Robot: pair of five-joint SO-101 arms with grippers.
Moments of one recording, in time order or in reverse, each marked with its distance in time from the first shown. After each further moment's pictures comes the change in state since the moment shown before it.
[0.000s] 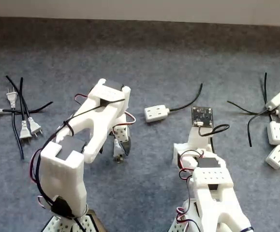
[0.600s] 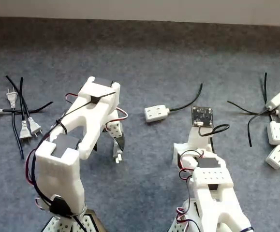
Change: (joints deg) left arm -4.7 0.4 0.0 -1.2 0.5; right arm 0.0 0.0 0.0 0.0 0.0
